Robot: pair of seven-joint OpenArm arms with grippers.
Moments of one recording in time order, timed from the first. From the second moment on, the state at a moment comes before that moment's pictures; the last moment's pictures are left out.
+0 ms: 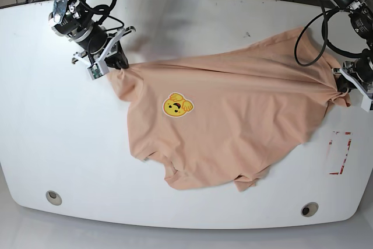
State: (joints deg) left arm 0.2 -20.8 -42.9 98.0 -38.8 -35.0 81.6; right arm -22.2 10.7 16.7 109.1 24.6 34.9 -46.7
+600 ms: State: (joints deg) left arm 9.5 -23.2 -46.7 98.1 -39.0 -35.0 81.6; right arm -27.3 9.9 16.6 109.1 25.8 34.9 -45.8
